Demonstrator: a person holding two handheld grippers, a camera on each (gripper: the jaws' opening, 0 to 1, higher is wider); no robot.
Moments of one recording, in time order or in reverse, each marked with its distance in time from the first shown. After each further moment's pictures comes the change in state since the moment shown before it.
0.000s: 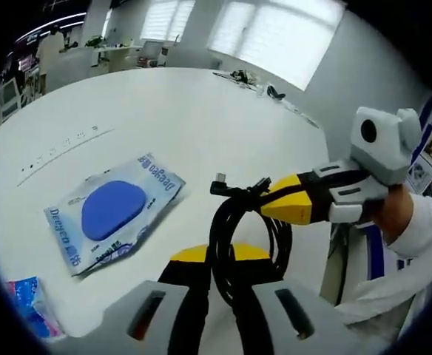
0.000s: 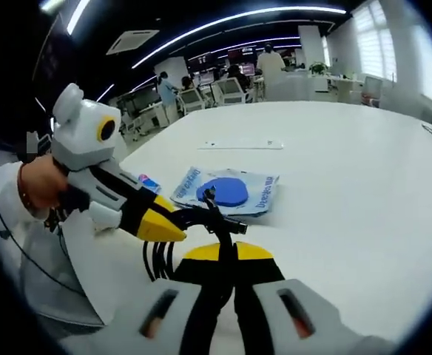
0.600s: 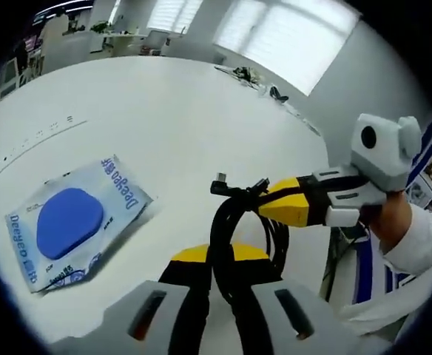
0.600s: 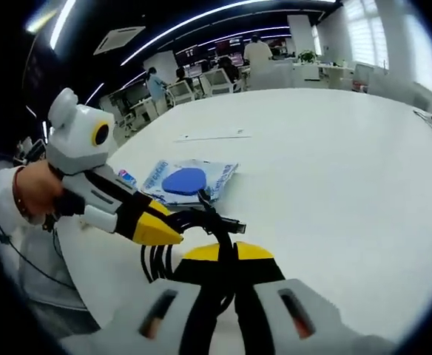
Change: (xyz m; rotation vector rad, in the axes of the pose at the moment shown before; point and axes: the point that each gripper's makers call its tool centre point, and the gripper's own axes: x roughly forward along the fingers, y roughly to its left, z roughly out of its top) left arm 0.069 -0.022 0.020 -0.102 0.022 -0.033; right arm -0.005 -0.075 -0.014 0.041 0.061 -0.024
